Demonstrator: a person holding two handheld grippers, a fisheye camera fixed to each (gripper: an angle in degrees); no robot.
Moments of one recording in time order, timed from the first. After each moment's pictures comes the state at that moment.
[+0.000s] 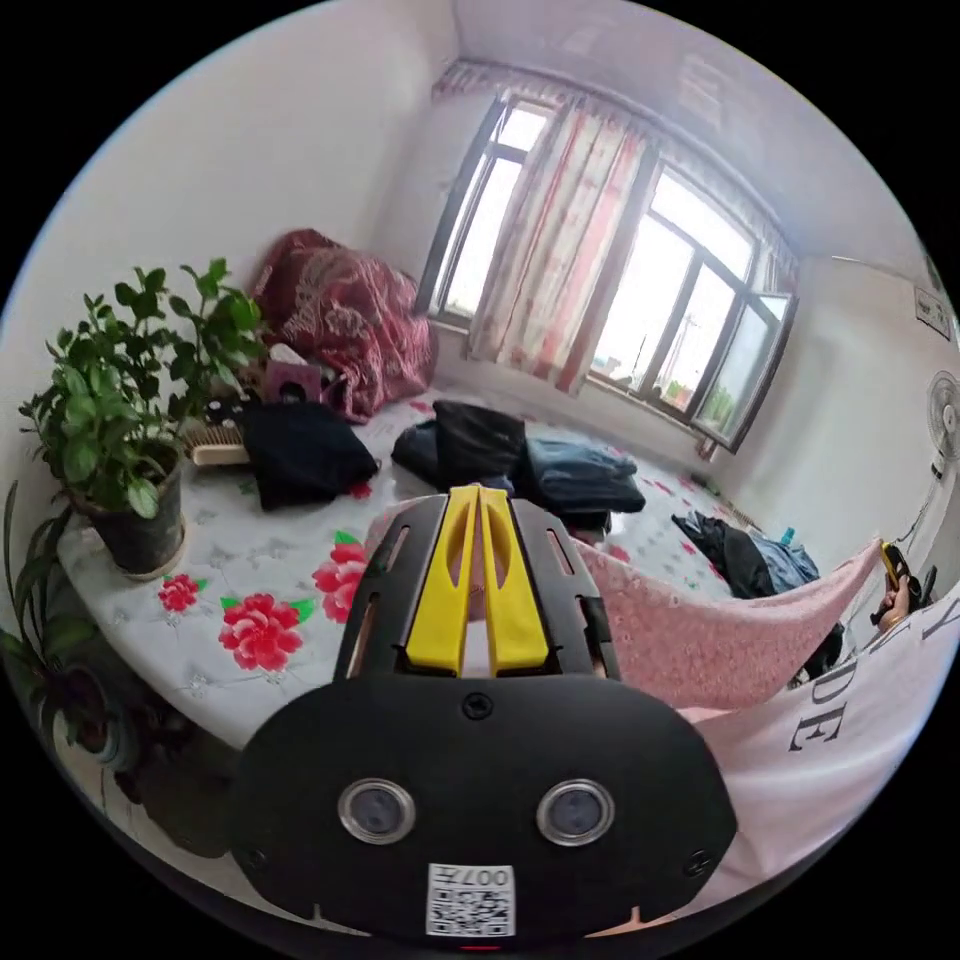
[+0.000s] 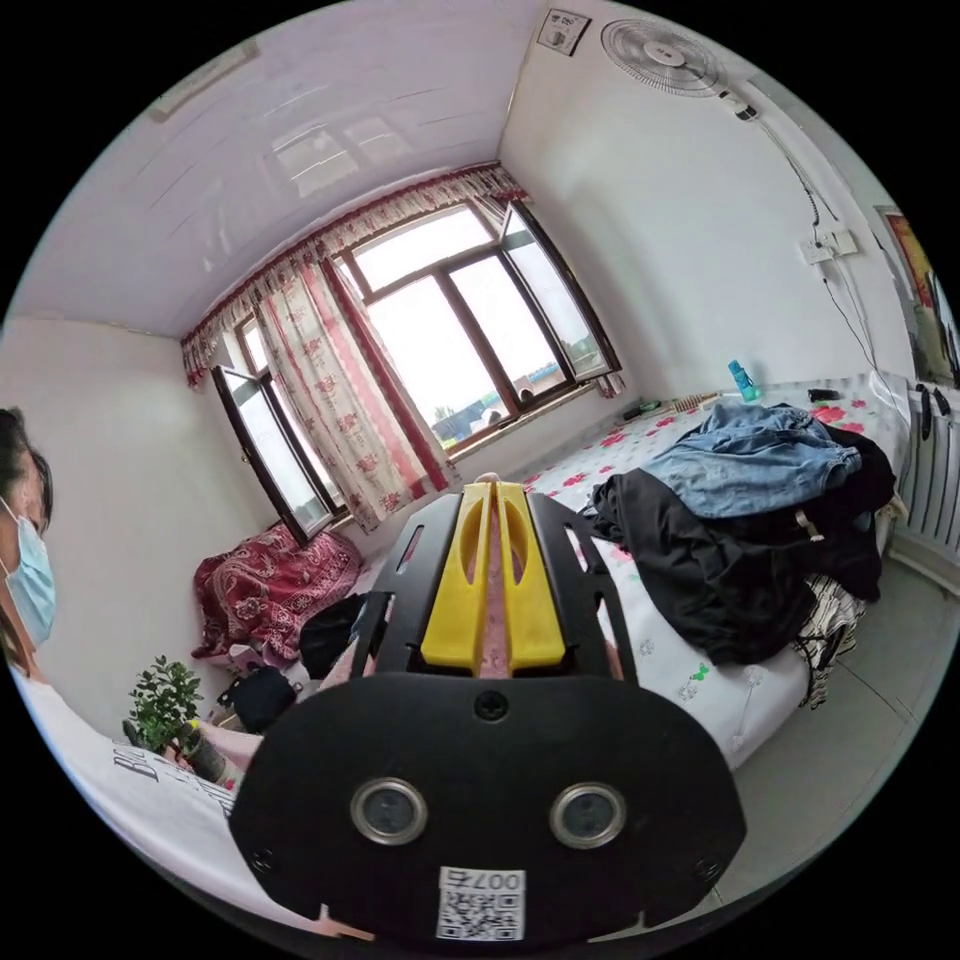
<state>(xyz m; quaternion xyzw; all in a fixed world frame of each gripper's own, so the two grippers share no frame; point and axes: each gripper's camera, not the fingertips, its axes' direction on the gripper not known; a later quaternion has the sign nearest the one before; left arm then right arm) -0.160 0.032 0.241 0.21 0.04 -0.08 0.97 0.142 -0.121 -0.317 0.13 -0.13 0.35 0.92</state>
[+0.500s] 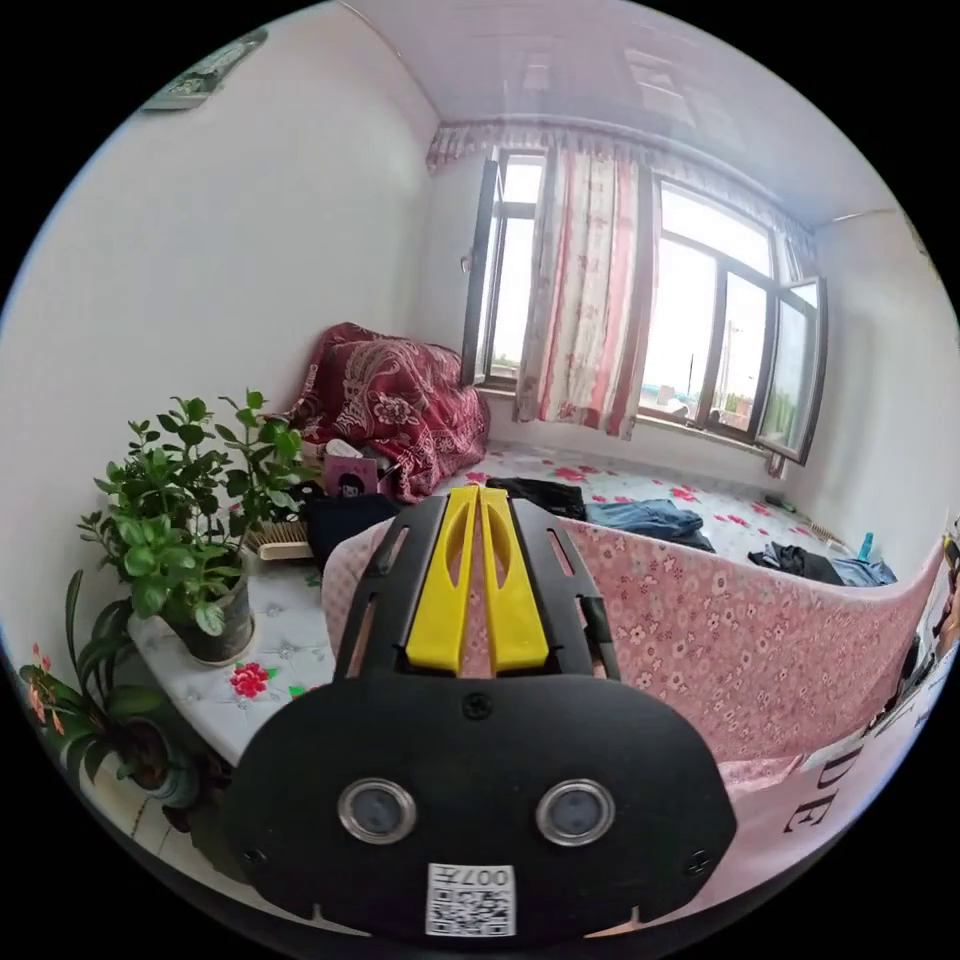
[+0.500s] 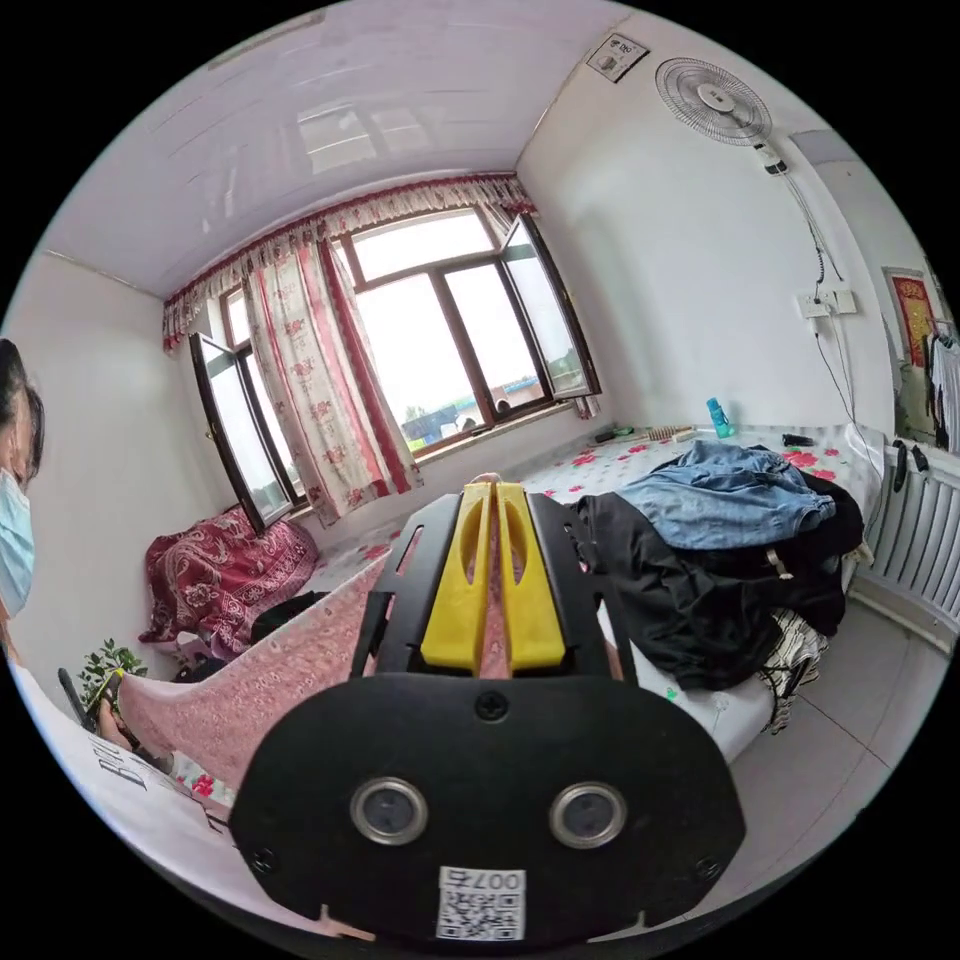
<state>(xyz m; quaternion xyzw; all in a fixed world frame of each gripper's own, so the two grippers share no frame) -0.126 -0.052 0.194 0.28 -0.09 -0.06 0.95 0.109 -0.195 -0.277 0.11 -0.06 0.32 0.94</state>
